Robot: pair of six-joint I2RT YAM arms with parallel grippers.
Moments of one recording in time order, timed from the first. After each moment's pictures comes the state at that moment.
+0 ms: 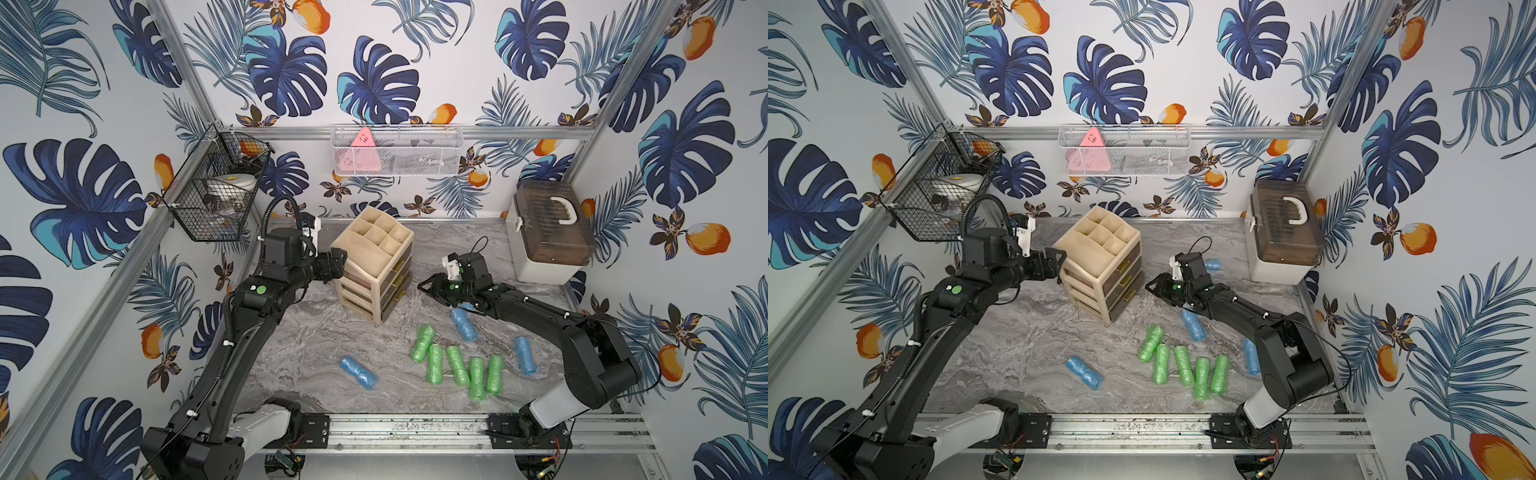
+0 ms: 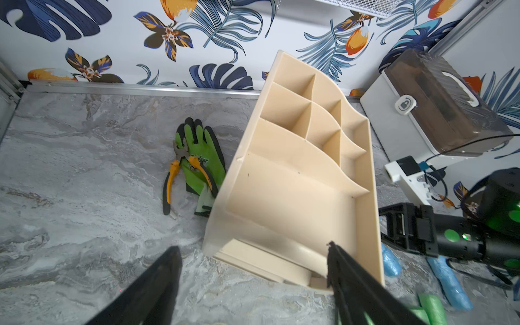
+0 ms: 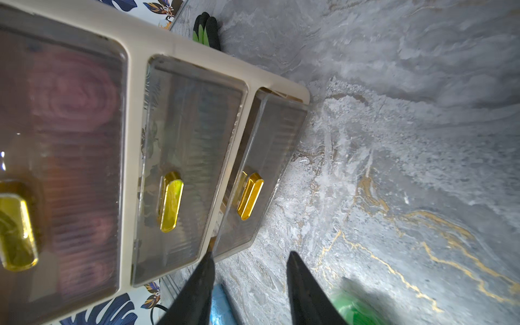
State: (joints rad) left arm -0.16 1.11 1.21 -0.63 0.16 -0.25; right arm 0.45 1.60 0.92 -0.01 -0.44 0.86
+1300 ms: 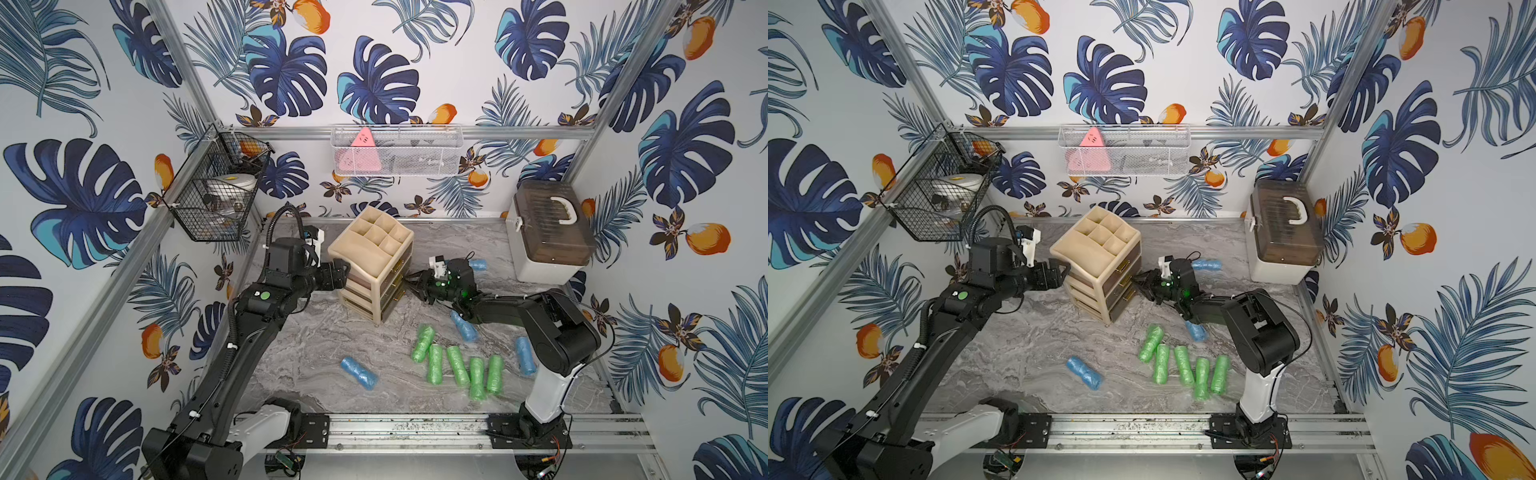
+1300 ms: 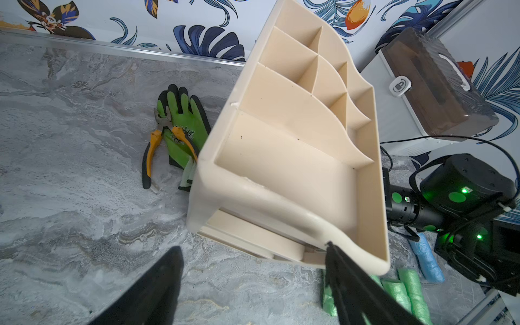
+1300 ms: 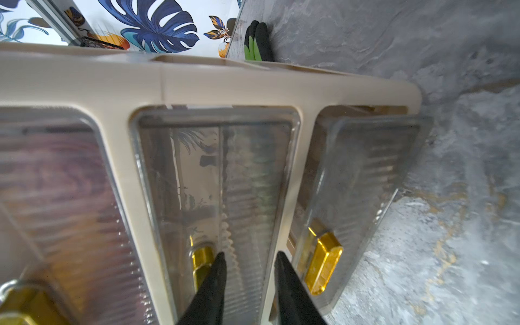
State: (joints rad) left arm -0.16 1.10 1.13 -0.63 0.21 -0.29; right arm 0.50 1.85 0.89 0.60 -0.54 1.28
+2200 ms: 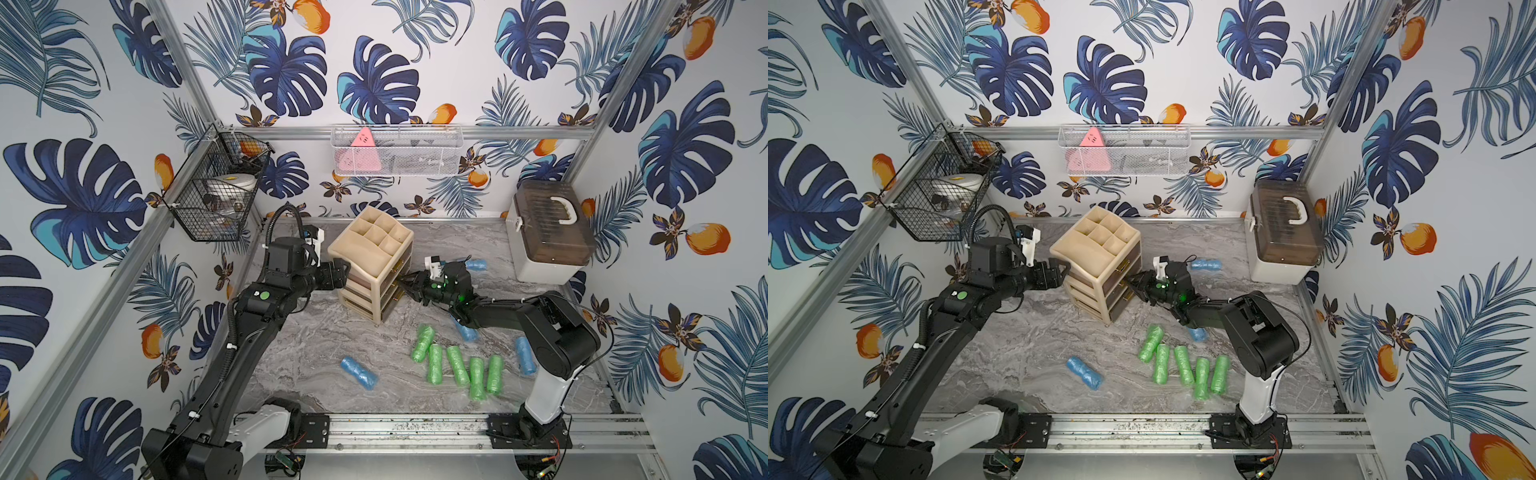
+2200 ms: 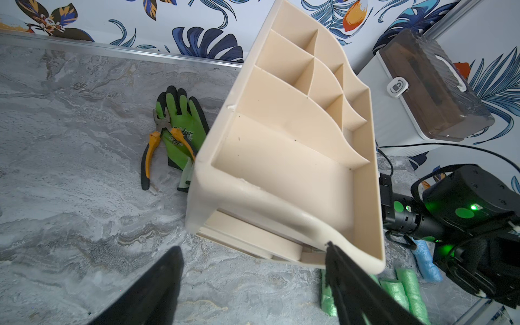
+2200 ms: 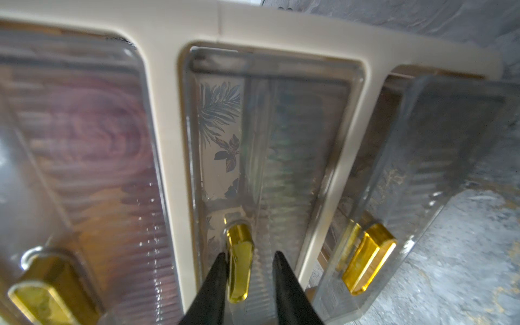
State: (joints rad) left arm -0.16 1.10 1.14 -0.63 0.22 -0.29; right arm 0.55 1.83 0.86 0.70 -0.51 1.33
